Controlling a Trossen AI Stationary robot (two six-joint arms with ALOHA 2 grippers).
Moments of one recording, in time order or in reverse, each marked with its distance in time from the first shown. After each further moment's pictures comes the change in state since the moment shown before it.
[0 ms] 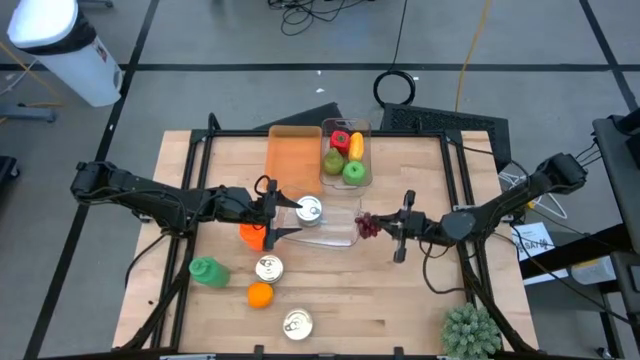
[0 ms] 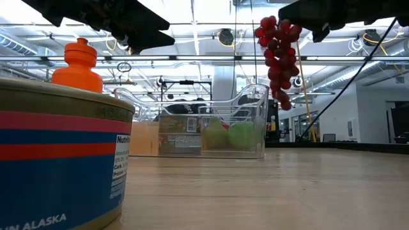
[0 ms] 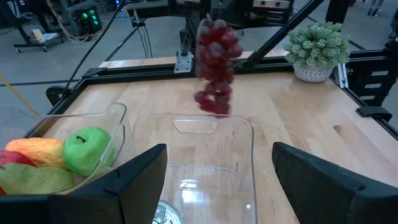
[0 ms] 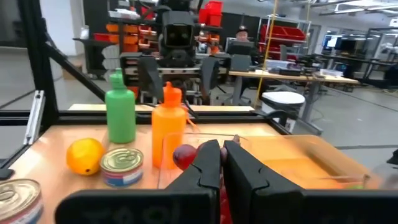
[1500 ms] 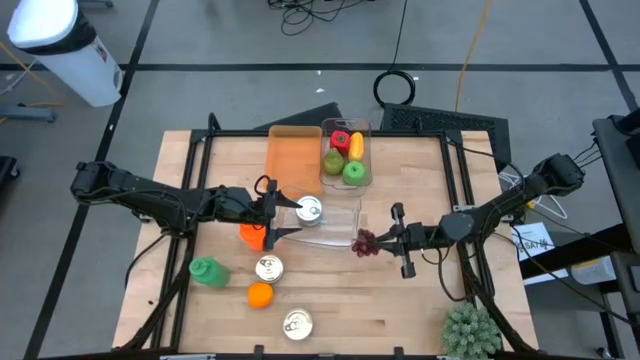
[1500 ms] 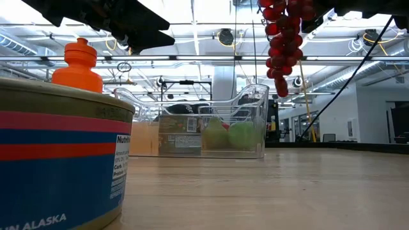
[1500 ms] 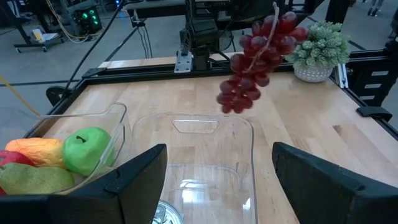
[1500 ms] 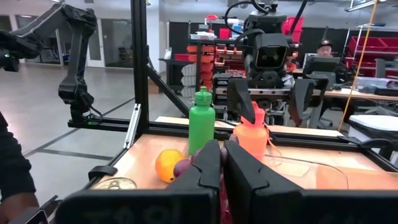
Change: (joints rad) left arm 0.000 0.000 0.000 0.000 0.000 0.000; right arm 0.000 0.065 0.001 0.134 -0.342 0.020
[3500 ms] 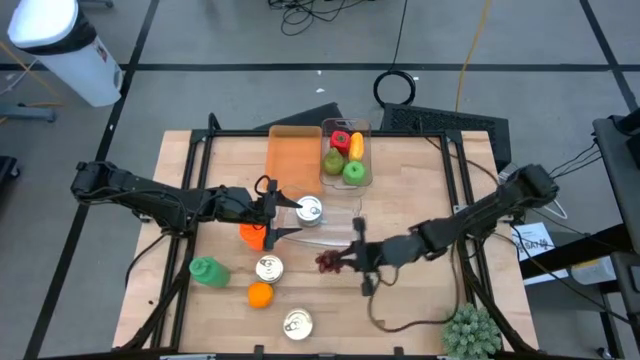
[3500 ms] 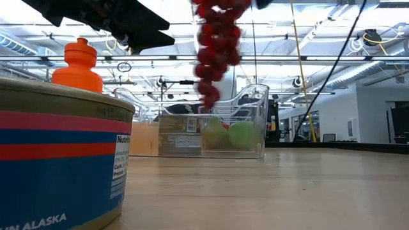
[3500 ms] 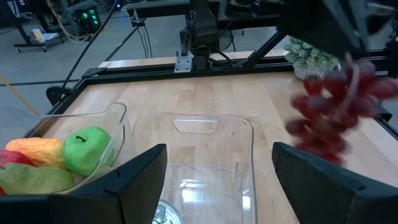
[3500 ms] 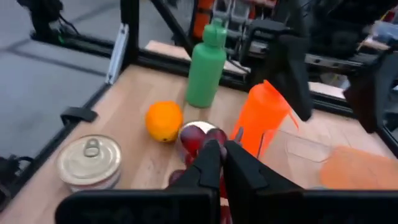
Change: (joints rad) left arm 0.000 0.000 0.000 0.000 0.000 0.000; right arm -0.001 0.374 0.576 -0.594 0.026 -0.021
